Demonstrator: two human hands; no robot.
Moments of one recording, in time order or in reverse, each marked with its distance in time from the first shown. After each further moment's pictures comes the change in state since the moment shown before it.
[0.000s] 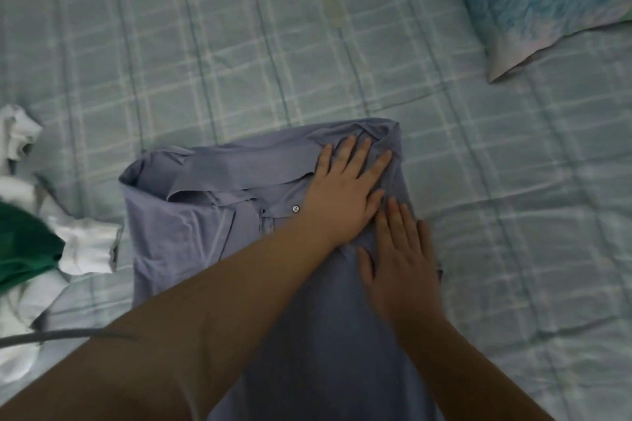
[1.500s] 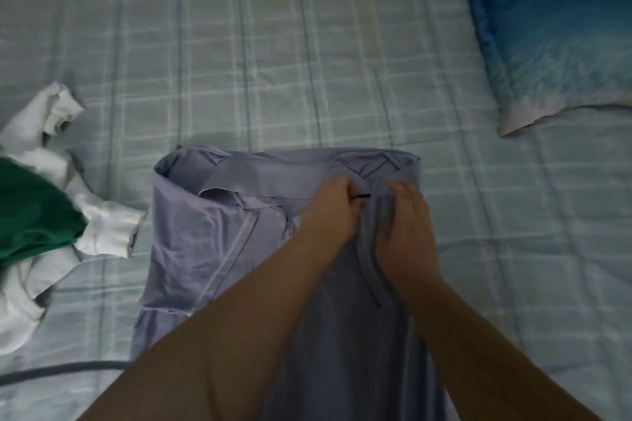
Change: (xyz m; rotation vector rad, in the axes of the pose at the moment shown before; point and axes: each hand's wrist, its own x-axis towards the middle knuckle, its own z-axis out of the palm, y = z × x) left_hand -0.023 -0.023 -0.028 -0.812 0.103 -0.522; right_hand 0.073 -0.037 -0.047 0.317 0.402 -0.250
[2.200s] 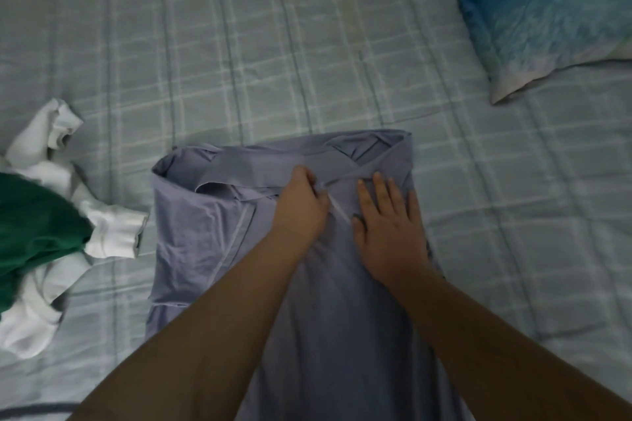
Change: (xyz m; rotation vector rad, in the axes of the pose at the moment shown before) left_hand -0.026 -0.023 -0.018 -0.033 0.136 -0.129; right_hand -0.049 0.021 0.032 -0.440 -0.340 0.044
